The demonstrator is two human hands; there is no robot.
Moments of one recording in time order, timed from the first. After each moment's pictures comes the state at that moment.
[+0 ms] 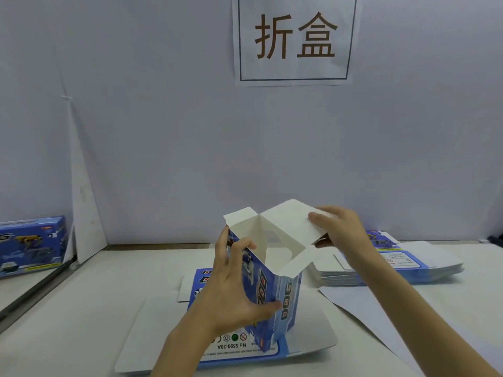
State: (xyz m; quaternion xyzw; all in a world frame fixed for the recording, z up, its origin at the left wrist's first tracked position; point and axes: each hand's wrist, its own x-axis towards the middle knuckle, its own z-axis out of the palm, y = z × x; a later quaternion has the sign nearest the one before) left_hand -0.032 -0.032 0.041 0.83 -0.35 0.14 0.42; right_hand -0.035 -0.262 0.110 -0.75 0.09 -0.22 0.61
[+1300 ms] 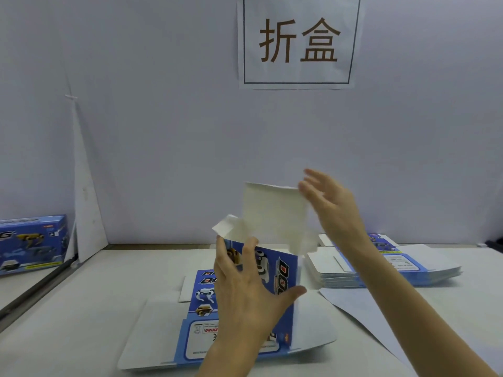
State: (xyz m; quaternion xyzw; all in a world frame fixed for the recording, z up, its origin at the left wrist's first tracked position) left_hand -0.057 -0.074 0.041 0.89 -0.13 0.23 0.37; right_hand -0.044 -0.232 0.143 -0.76 -0.06 -0.36 0.53
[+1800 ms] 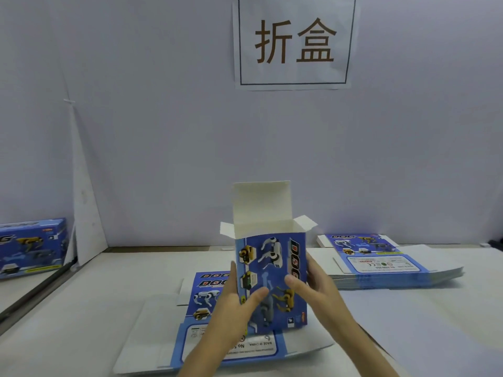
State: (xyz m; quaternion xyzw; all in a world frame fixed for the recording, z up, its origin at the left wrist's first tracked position) left_hand -0.015 -0.058 -0.011 0.80 -0.14 -0.01 0.59; right_hand -0.059 -0.233 0.013 -0.71 -0.07 -0.14 0.68
